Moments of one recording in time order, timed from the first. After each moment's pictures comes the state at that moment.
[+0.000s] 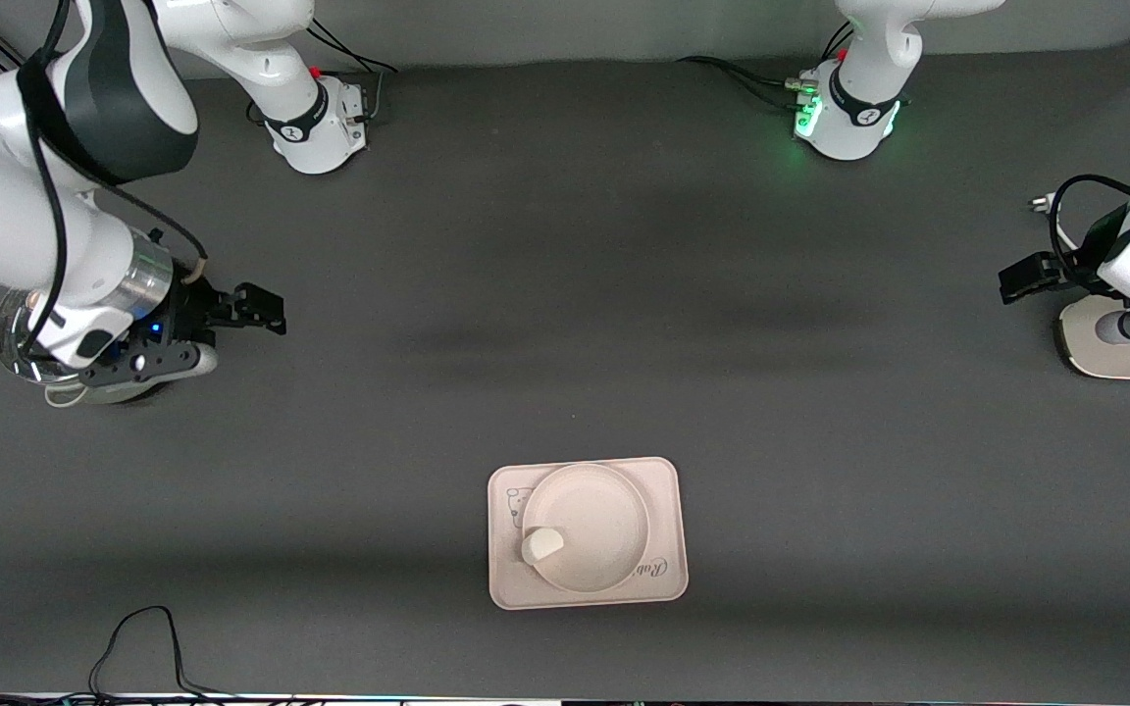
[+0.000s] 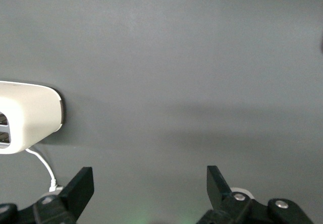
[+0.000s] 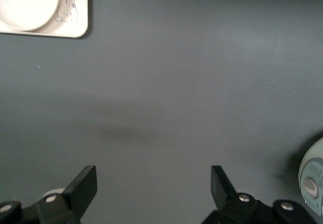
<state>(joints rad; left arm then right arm) 0.04 0.01 -0.05 -1.71 0.04 1.62 -0.10 0.08 0.03 0.11 -1.81 0.09 1.77 0.06</state>
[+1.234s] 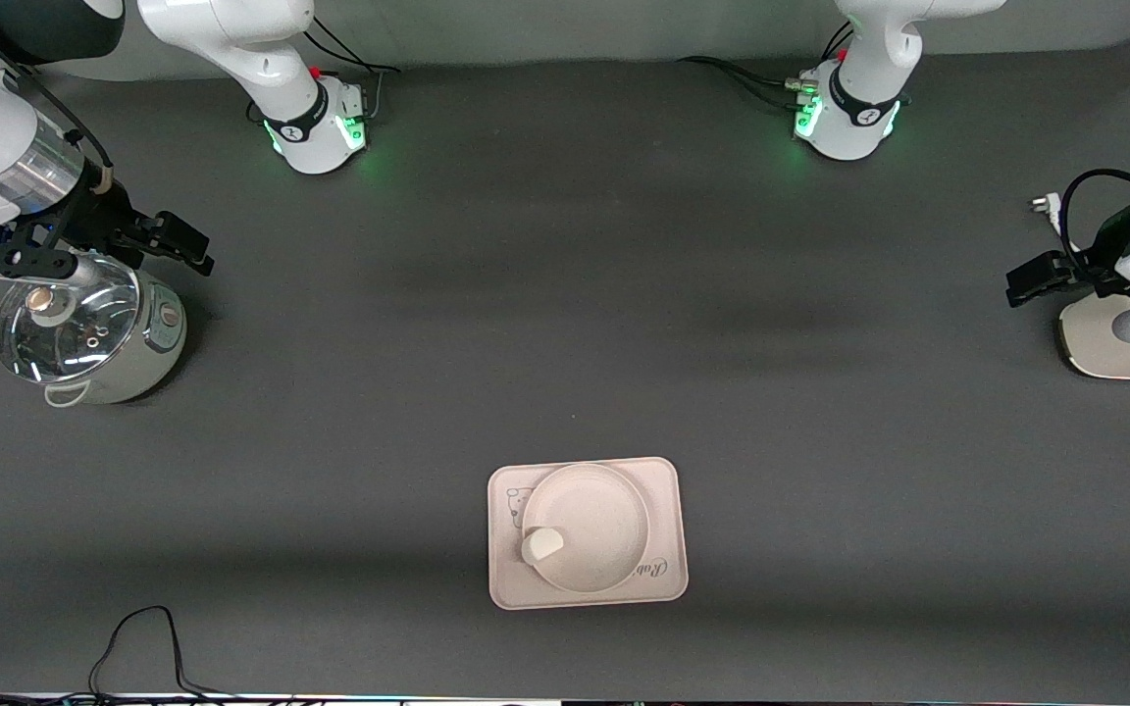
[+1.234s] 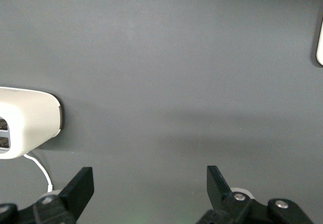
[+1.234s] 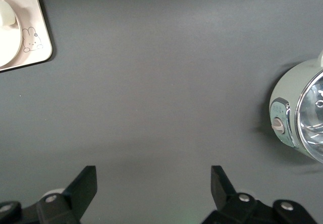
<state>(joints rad) 0.00 0.01 0.00 -1.69 0.04 1.63 -0.10 0.06 -0.19 0.04 -1.93 0.05 1.73 0.27</state>
